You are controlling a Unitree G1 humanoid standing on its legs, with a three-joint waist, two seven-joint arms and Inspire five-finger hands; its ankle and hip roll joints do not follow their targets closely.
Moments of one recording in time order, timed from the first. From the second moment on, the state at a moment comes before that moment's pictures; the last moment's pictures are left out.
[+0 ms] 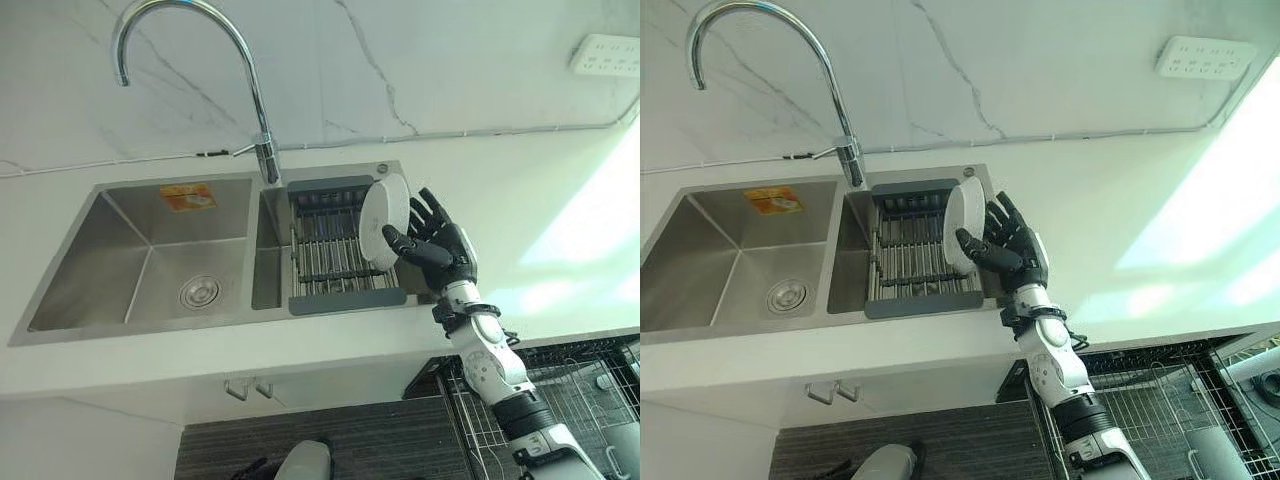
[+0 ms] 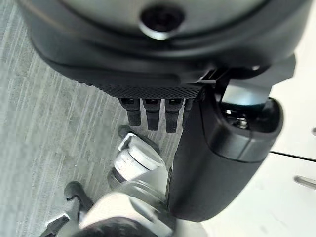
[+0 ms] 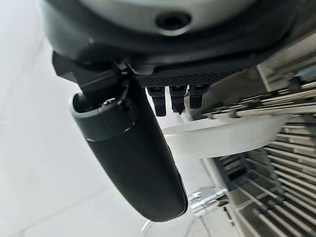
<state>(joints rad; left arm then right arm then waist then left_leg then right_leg) 0.06 0.21 0.02 1.21 -0.46 0.07 -0.16 -0.34 -0.32 0.24 0.24 0.79 -0.15 -0.10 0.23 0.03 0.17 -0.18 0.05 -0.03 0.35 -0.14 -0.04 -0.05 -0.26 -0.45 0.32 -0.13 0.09</state>
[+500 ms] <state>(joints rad) 0.10 0.21 0.02 1.21 -0.46 0.11 -0.16 -0.37 -0.32 0.24 0.26 0.78 -0.12 -0.10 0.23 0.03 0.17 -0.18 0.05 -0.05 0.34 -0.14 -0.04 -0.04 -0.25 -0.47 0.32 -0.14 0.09</state>
